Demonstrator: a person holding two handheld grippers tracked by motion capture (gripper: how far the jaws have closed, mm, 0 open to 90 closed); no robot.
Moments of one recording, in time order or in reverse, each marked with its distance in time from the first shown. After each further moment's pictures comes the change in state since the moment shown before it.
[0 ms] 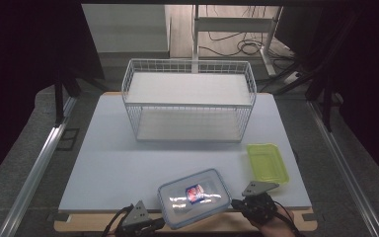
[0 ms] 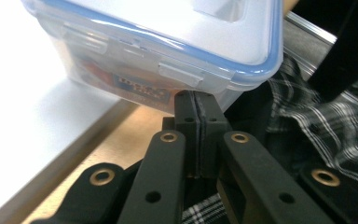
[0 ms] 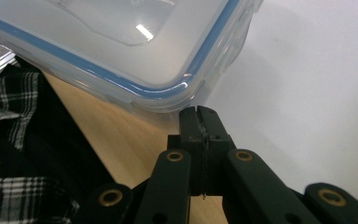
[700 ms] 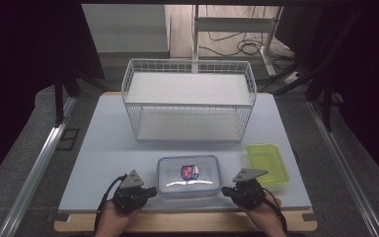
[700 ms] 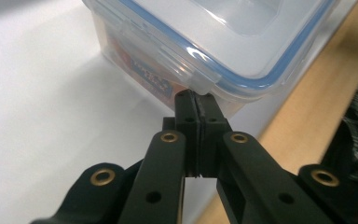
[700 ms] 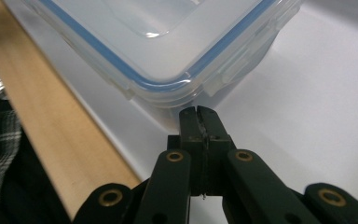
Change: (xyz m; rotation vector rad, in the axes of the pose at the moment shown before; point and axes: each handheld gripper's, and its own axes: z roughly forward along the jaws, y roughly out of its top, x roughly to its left) left arm 0.073 0.034 0.009 -0.007 0.098 -0.043; right arm -0.016 0.028 0.029 -0.047 0.005 0.022
